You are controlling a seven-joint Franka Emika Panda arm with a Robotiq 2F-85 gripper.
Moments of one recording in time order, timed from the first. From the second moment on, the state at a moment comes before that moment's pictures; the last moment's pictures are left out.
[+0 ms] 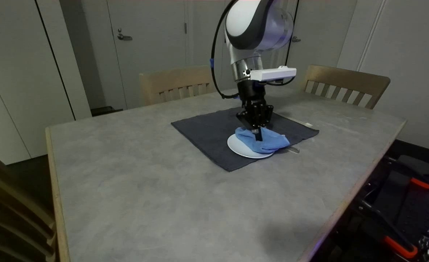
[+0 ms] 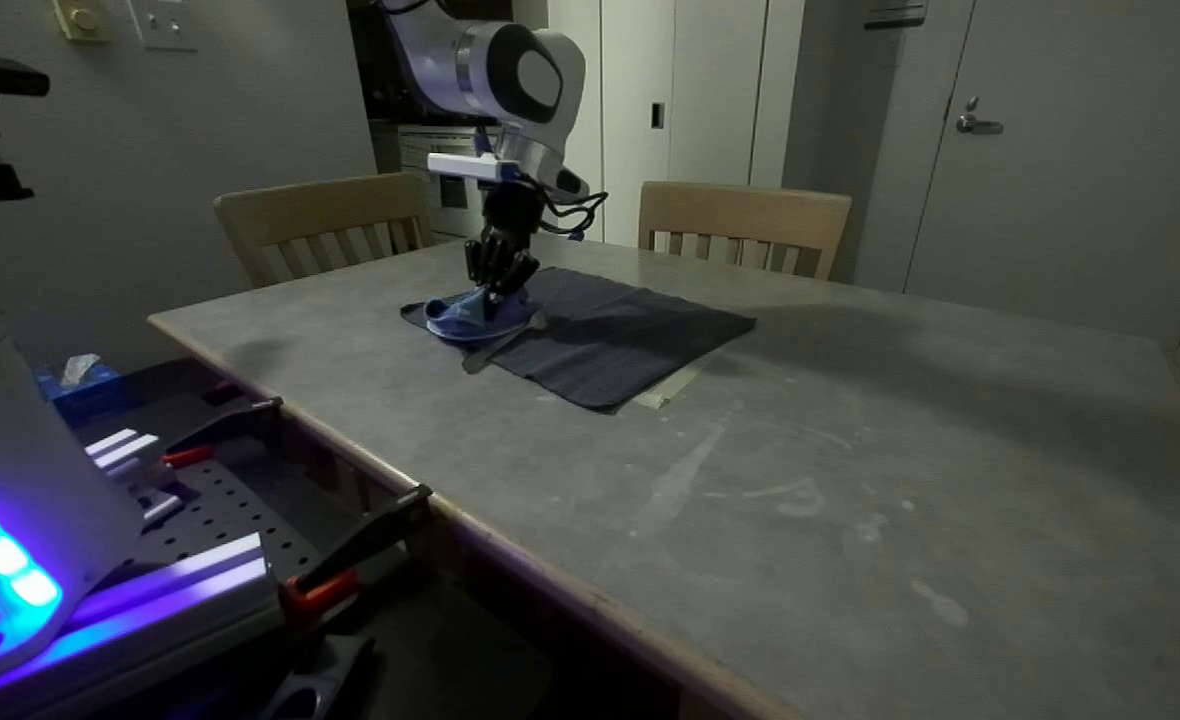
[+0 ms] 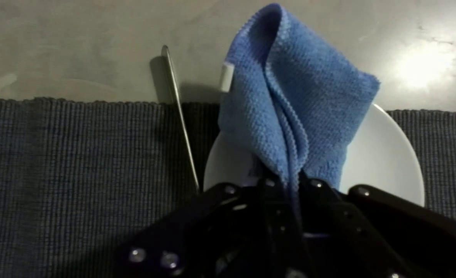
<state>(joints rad) 0.12 0.55 0.03 -2.00 0.10 2.12 0.14</state>
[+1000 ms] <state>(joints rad) 0.15 0.59 0.04 -1.93 0.09 2.11 0.14</state>
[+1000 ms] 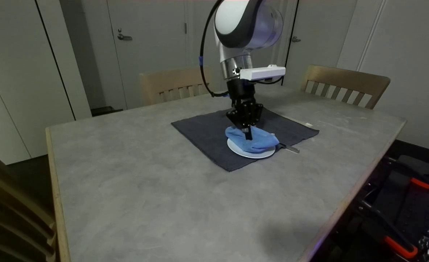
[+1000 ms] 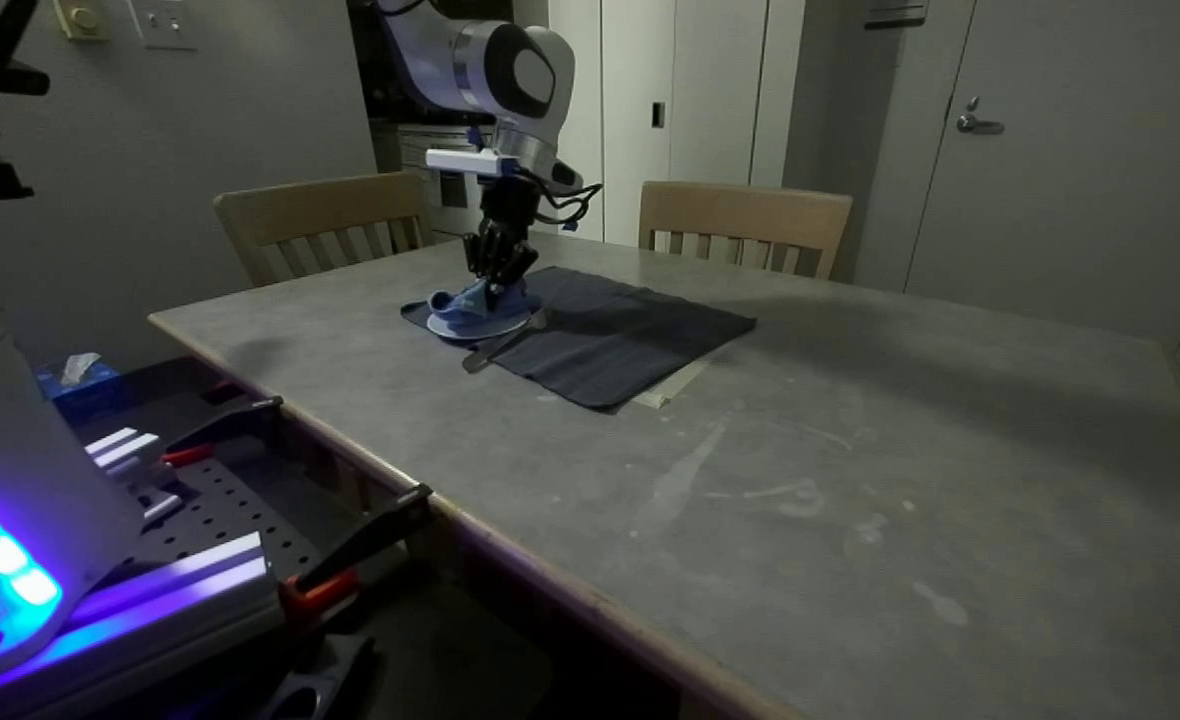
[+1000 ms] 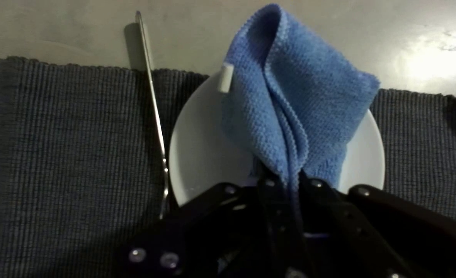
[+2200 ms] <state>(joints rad) 0.15 0.36 0.07 -2.10 0.11 2.09 0.20</state>
